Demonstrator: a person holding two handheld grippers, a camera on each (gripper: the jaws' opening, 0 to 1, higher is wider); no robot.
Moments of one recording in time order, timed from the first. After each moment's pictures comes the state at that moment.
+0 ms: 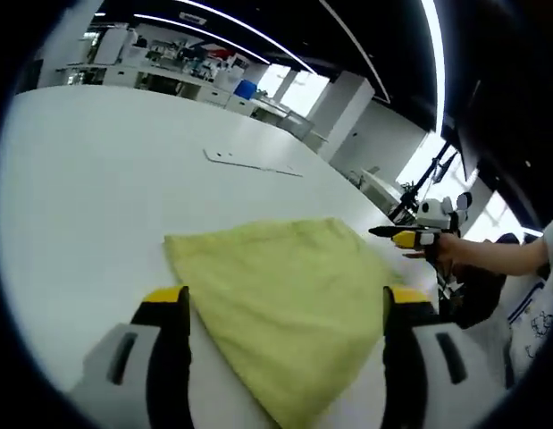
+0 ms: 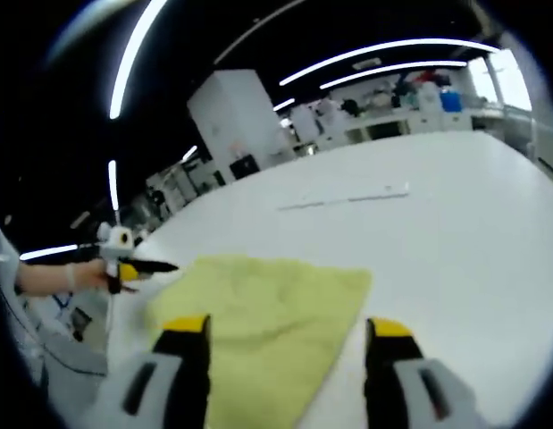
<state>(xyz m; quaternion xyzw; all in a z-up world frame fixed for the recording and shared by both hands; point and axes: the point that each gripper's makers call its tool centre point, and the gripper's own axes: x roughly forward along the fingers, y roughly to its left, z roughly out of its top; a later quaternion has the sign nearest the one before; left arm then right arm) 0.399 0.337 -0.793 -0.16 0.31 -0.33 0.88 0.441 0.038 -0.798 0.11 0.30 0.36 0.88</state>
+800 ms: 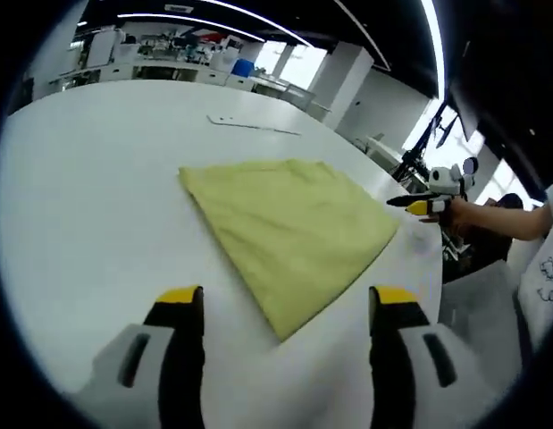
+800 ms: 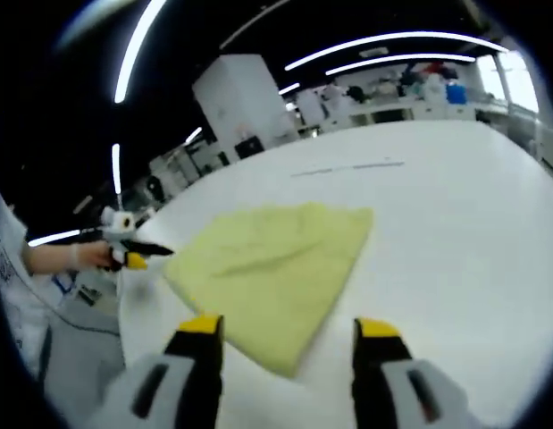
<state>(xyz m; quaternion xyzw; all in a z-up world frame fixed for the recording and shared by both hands) 0.314 0.358 -0.825 -0.10 0.36 -0.32 0.87 0.353 0.020 -0.821 0.07 0.35 0.38 0.85</state>
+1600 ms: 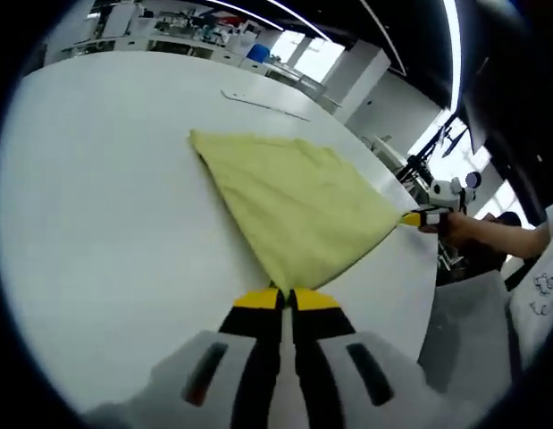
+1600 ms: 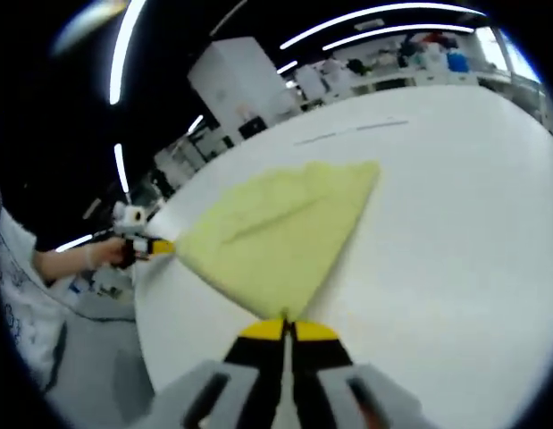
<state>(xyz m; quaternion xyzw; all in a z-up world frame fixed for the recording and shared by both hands) 0.304 0.360 -0.838 -0.17 0.39 -0.28 0.86 0.331 0.012 -0.834 0.11 0.39 0.40 0.82</state>
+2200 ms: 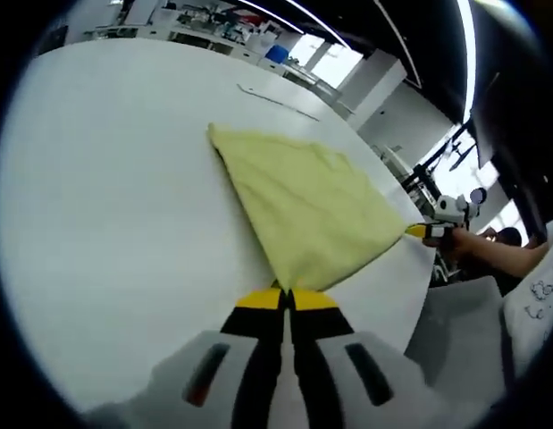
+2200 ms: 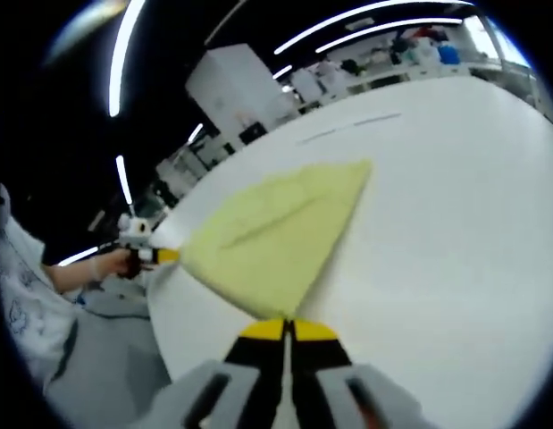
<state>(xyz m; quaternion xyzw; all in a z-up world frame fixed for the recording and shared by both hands) 0.252 0.362 -0.843 -0.17 0.41 -0.28 0.85 0.280 0.009 -0.837 0.14 0.40 0.40 0.82</state>
